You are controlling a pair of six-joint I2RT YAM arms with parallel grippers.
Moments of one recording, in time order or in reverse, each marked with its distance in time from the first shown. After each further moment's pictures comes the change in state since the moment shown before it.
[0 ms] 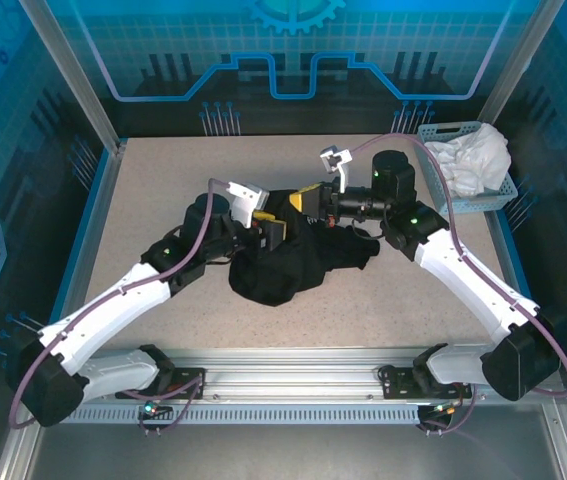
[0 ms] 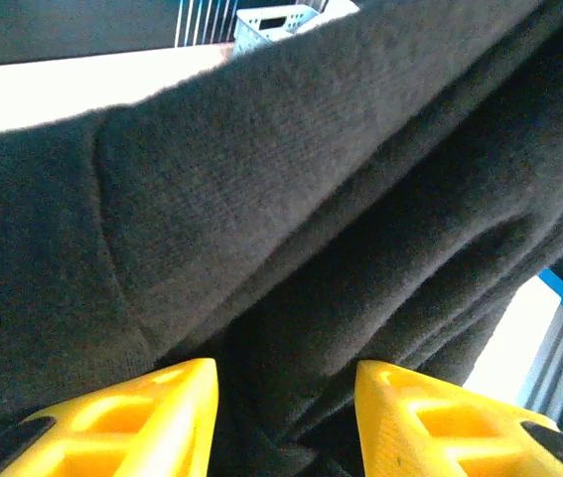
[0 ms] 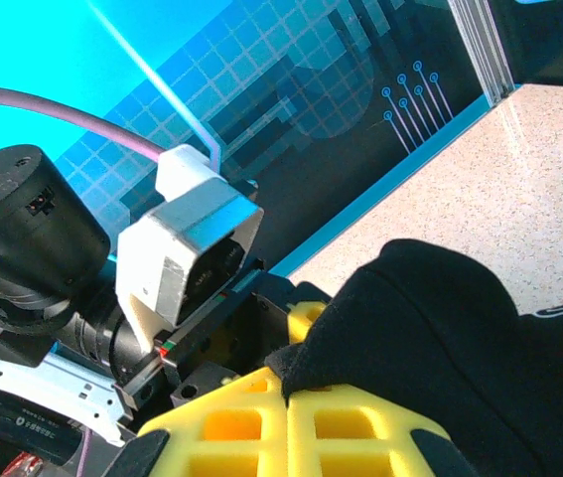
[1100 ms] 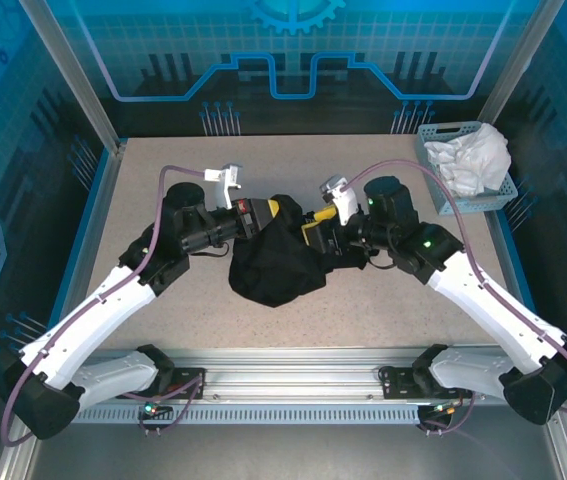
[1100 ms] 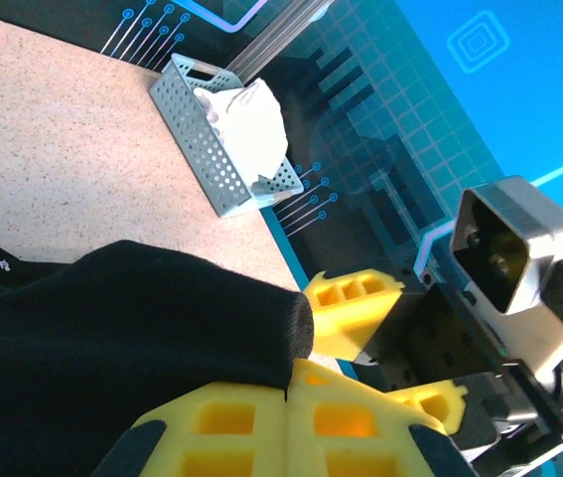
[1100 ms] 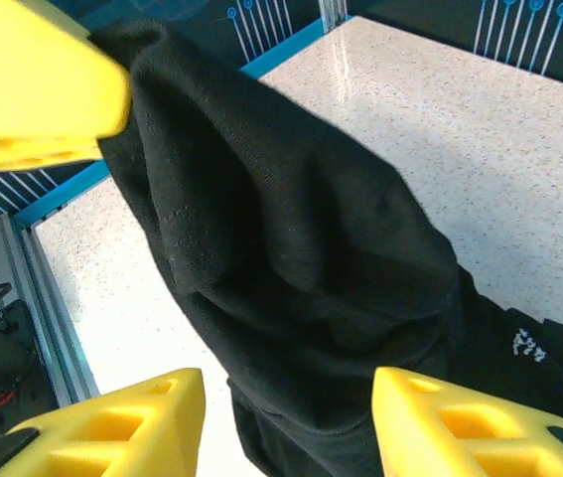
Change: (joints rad) left arm 0.051 -0.077 0.085 0.017 0.135 -0.490; right arm 0.140 -0.149 -0.037 -0.392 0.464 -0.376
